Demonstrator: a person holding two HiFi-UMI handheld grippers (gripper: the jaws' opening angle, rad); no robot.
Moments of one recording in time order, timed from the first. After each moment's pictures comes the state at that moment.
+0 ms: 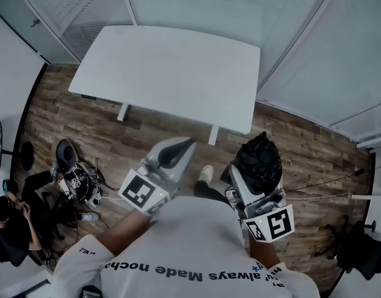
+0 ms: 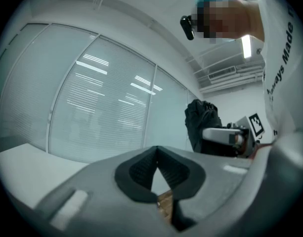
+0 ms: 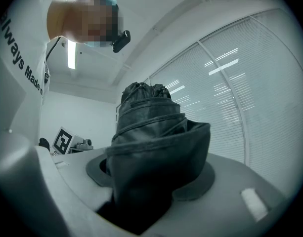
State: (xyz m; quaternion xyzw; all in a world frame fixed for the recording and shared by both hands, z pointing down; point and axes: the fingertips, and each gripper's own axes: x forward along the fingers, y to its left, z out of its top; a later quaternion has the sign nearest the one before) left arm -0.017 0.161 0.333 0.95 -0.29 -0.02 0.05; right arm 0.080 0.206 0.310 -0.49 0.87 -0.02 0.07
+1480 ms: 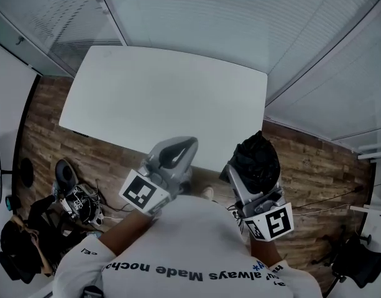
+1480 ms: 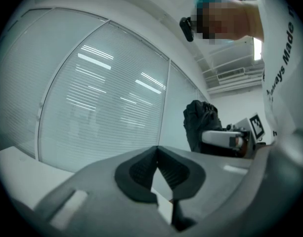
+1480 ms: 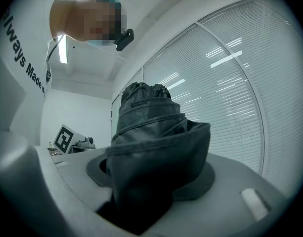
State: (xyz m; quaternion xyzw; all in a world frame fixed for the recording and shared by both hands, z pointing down) left arm 0.007 -0.150 0.340 0.96 -0.29 -0.03 0.07; right arm 0.095 -0.106 0.318 -0.49 0.87 -0.03 0.05
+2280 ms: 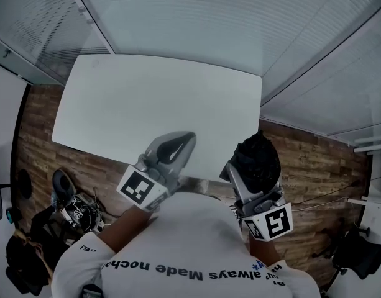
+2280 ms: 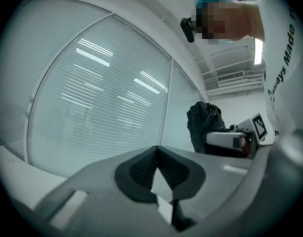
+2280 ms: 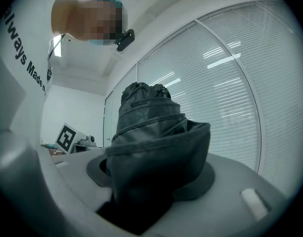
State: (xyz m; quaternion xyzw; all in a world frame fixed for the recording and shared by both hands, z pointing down) left arm 0.018 -0.241 0.343 0.96 -0.26 -0.03 0.08; right arm 0.108 -0.183 0.319 -0.52 0.86 -0.03 0.04
